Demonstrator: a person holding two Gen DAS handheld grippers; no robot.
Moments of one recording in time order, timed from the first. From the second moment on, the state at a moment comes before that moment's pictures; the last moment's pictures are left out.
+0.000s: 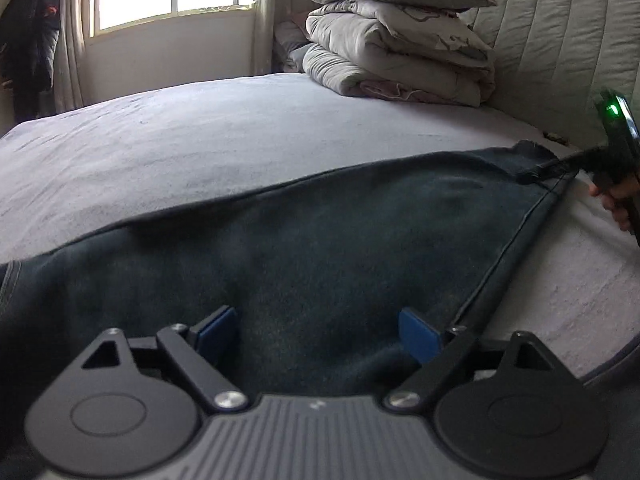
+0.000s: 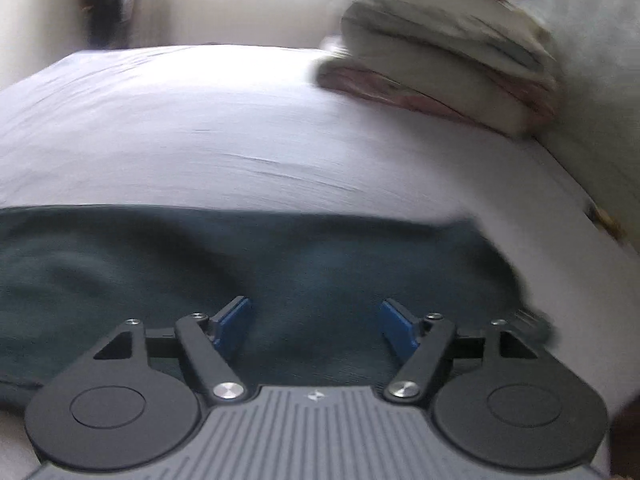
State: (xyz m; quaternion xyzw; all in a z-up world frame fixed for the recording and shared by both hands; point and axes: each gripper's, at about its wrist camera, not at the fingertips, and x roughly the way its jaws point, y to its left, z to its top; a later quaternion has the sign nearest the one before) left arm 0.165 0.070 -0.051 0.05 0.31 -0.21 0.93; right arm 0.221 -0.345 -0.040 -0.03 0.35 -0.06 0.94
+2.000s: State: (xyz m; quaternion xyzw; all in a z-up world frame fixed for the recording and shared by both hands) left arm 0.170 0.073 -0.057 0.04 0.32 -0.21 0.92; right arm 0.287 -0.226 -0.061 0.05 0.32 -0.03 0.94
